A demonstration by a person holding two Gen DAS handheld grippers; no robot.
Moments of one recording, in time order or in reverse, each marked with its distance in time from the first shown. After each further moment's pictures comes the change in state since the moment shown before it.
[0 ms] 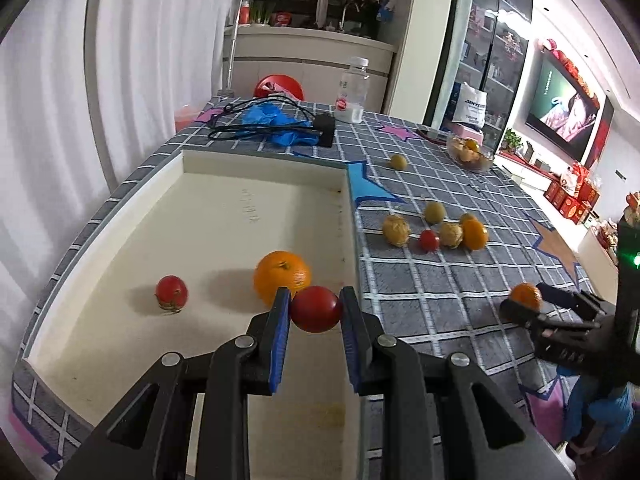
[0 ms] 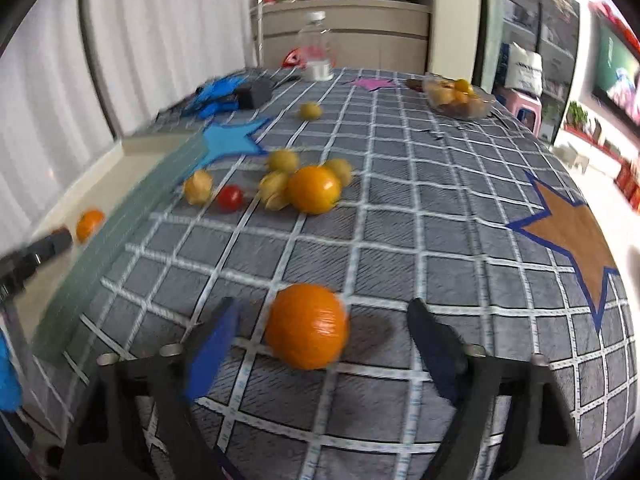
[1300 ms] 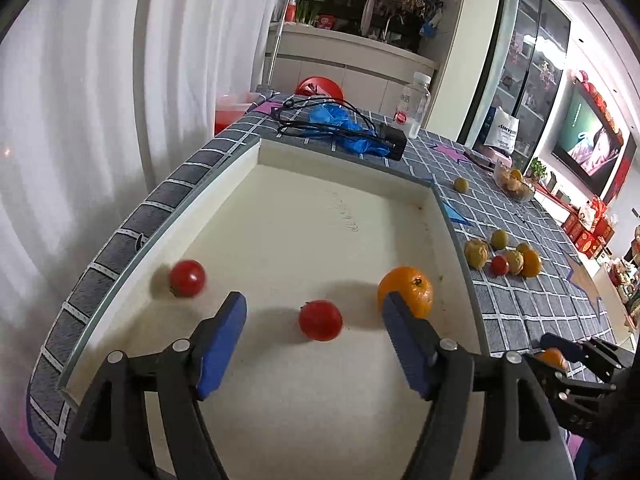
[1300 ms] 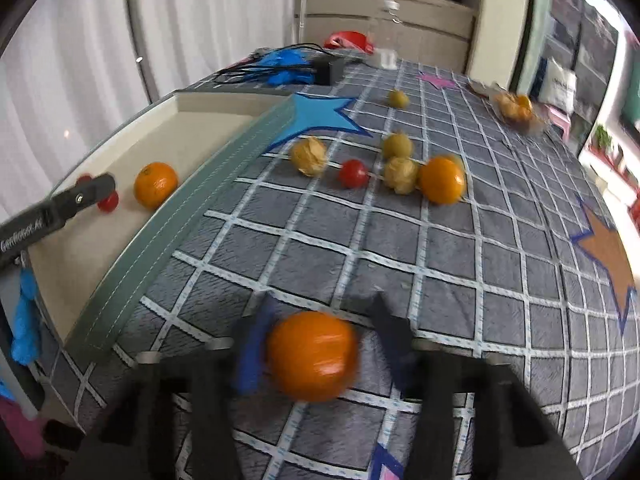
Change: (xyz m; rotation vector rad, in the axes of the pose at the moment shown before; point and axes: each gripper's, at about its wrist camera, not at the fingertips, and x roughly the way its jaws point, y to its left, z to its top) left arm 0.008 0.076 0.001 -0.116 -0.022 0.041; right arm 0.000 0.086 -0.005 -0.101 0.043 0.064
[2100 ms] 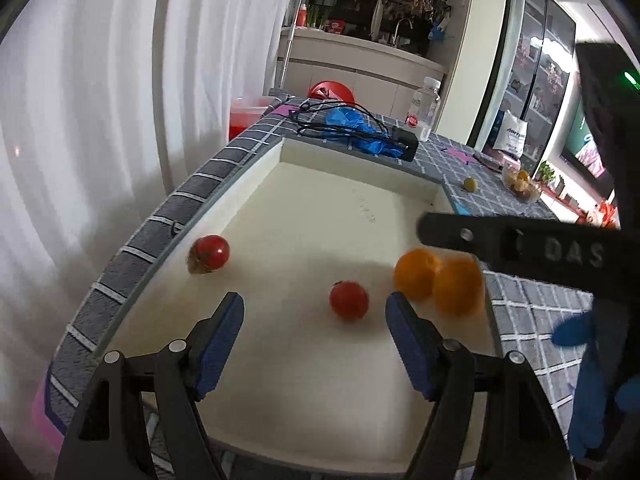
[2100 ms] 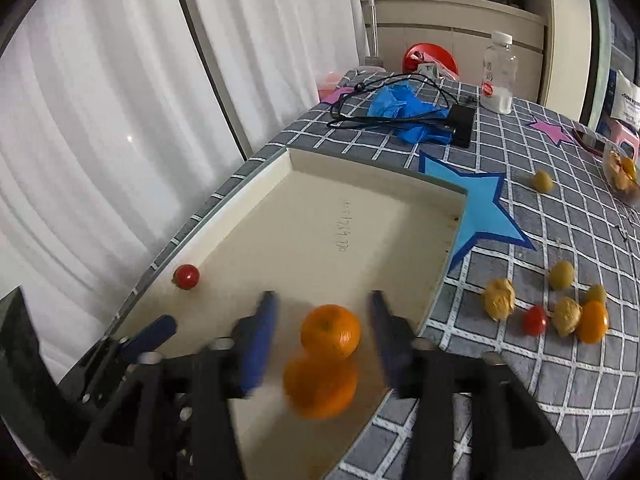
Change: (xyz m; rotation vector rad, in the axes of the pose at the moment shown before) left arm -0.017 0.010 -0.012 0.000 -0.019 0.054; right arm 0.020 0.091 0.104 -0.013 -0.012 0.260
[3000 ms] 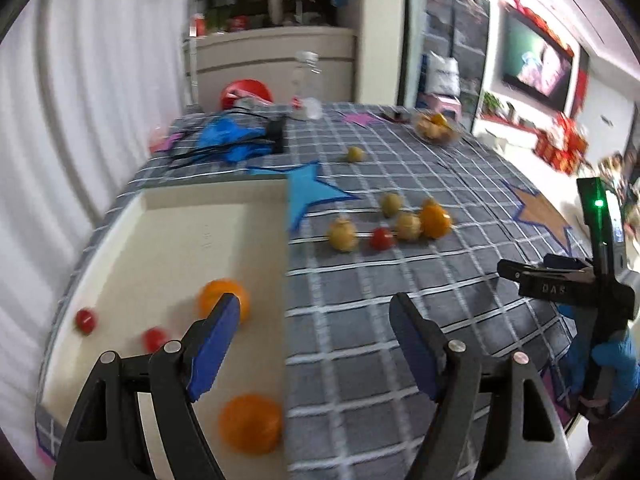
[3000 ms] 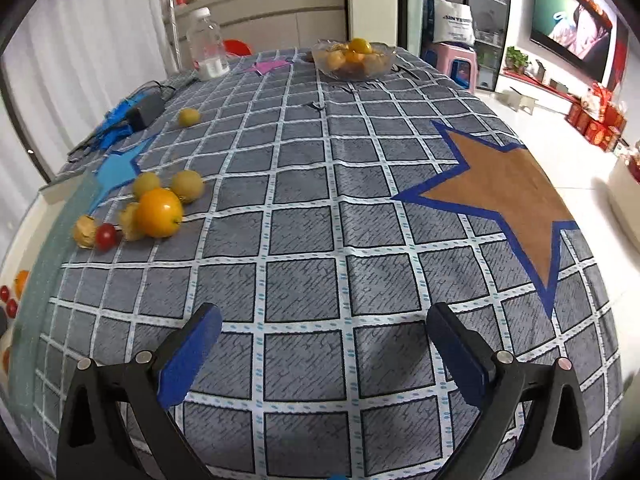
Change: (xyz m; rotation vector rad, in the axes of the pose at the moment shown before) left arm 0.006 -0.154 0.017 0.317 0.073 -0.107; right arm -0.089 -0.247 -0.116 0.368 -0.033 -0.415
